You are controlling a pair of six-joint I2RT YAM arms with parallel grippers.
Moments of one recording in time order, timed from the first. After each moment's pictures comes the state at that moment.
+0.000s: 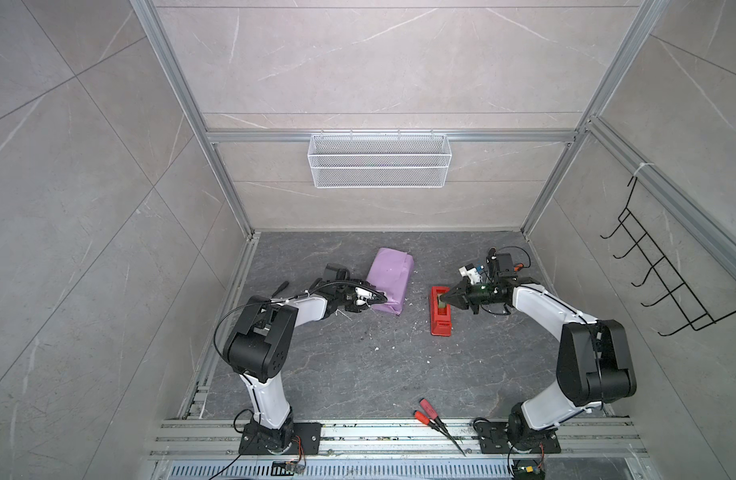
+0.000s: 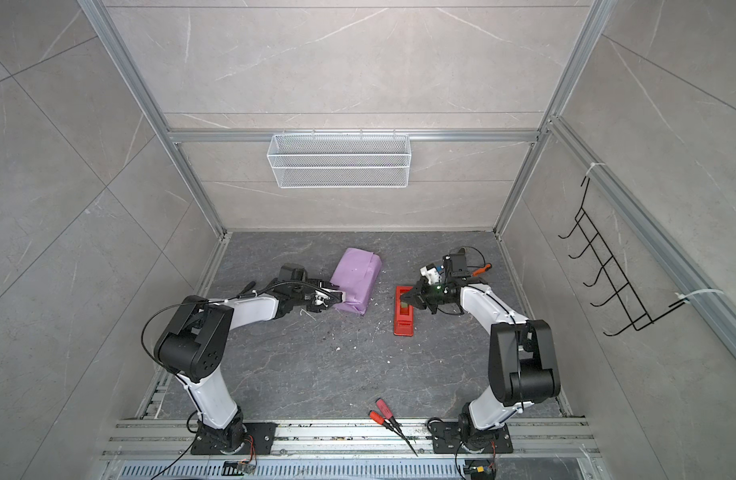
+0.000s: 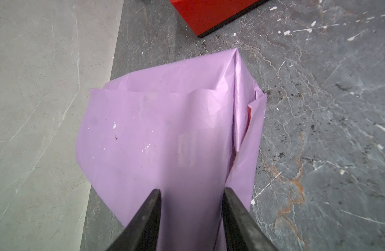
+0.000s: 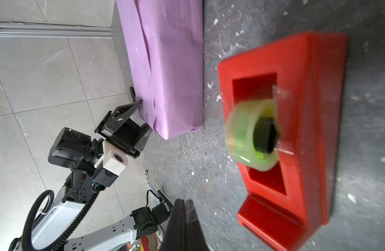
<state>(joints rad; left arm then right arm) -0.39 1.82 0.96 0.15 0.53 1.28 0.08 1.59 1.02 -0.48 -0.88 0.64</state>
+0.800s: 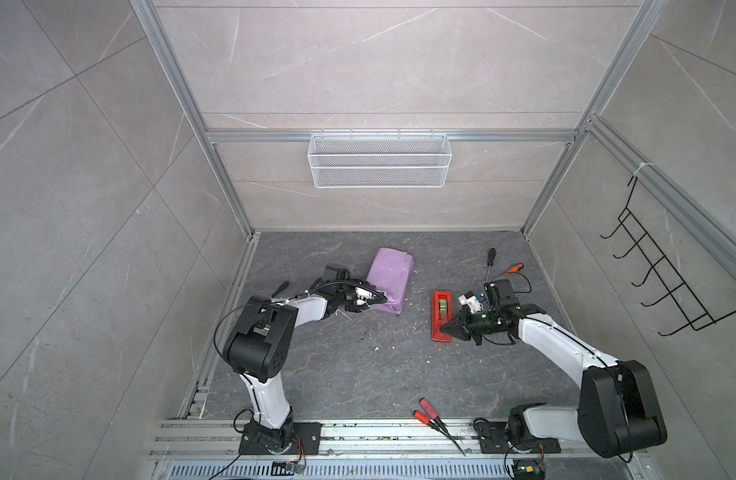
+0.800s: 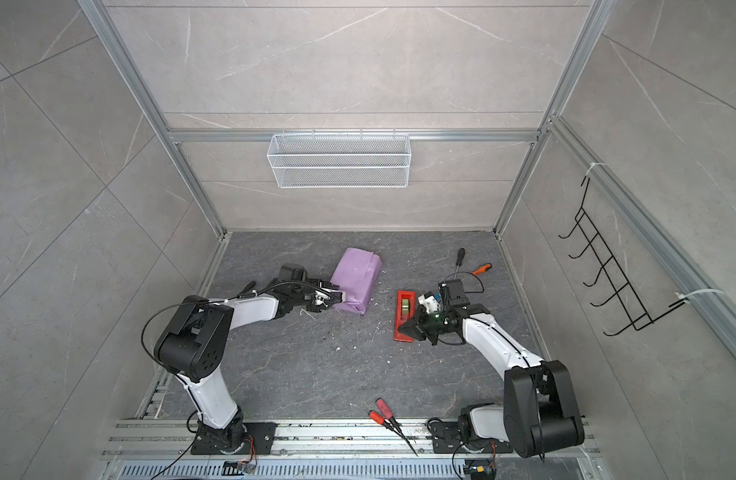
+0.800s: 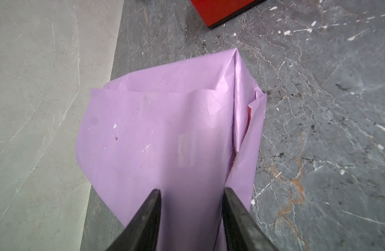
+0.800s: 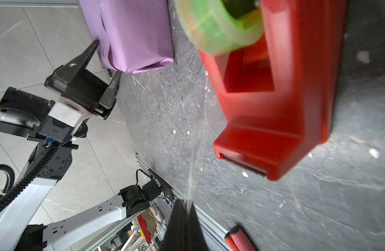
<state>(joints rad) -0.39 1.82 0.96 0.15 0.53 1.28 0.17 1.34 0.77 -0.53 -0.82 0.72</state>
